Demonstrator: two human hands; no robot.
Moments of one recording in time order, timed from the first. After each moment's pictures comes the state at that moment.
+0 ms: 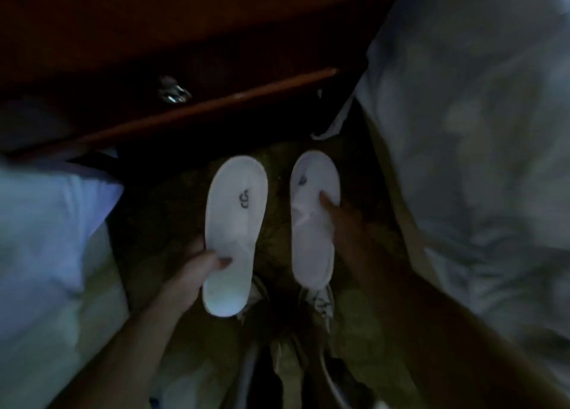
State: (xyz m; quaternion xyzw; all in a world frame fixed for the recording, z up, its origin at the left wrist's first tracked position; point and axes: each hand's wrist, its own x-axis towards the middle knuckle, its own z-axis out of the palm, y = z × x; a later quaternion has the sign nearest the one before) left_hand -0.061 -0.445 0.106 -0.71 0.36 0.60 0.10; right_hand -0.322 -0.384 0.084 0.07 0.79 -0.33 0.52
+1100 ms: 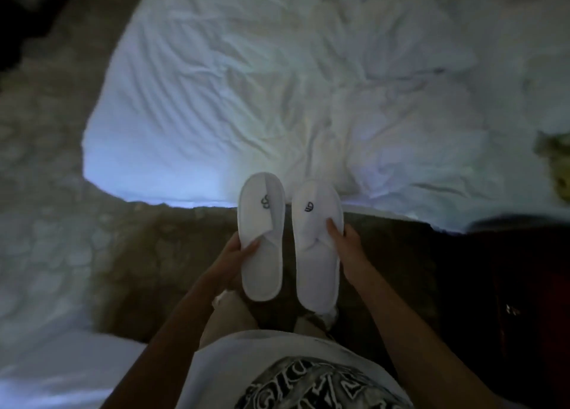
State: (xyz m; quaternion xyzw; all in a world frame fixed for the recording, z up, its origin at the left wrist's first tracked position) left_hand -0.037 0.196 0.572 -0.64 -0.21 0.28 -0.68; right_hand -0.033 -0.057 0.590 -0.63 0.36 0.19 0.66
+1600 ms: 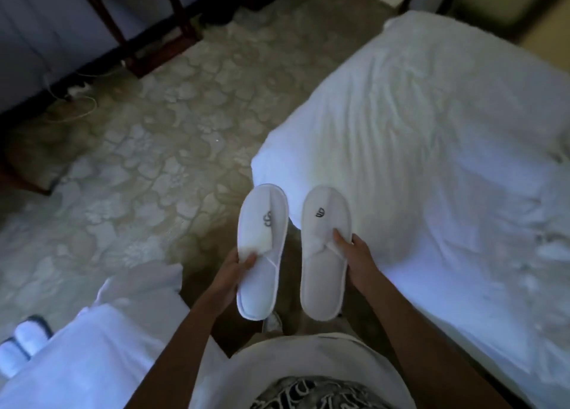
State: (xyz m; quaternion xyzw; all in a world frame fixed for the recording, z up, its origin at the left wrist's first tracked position) left_hand -0.046 0.600 0.583 -0.51 -0.40 0.07 -0.76; right_hand 0.122 0.384 0.607 -0.73 0.16 0.37 0.56
